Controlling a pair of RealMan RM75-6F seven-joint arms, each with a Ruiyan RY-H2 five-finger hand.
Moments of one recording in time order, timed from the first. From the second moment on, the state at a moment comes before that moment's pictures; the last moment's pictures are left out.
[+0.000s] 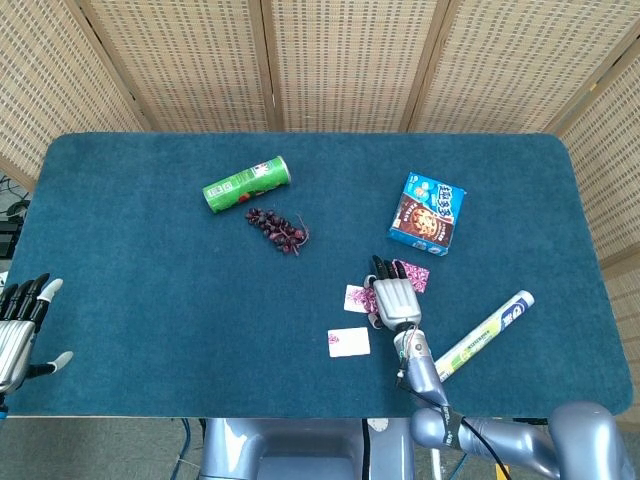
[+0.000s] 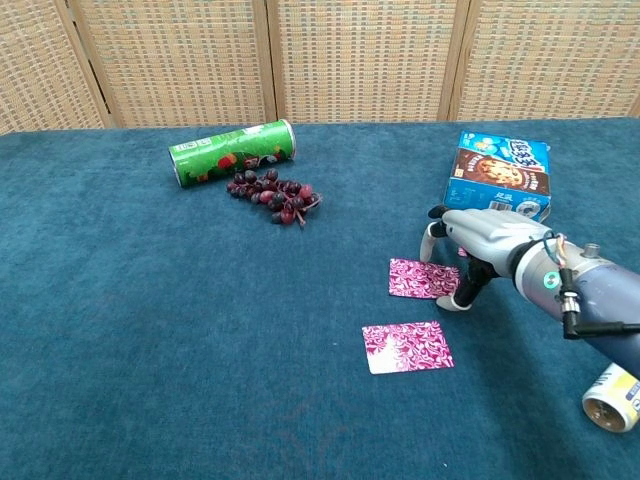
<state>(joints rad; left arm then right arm) -0.10 -1.07 -0.02 -1.67 1.45 1.41 0.11 0.72 -1.82 0.22 -1.38 -0.76 1.09 -0.65</state>
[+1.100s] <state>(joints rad) -0.10 -1.07 -0.01 -1.67 1.45 1.41 0.11 0.69 -1.74 0.14 -1.60 -0.86 1.16 -0.70</state>
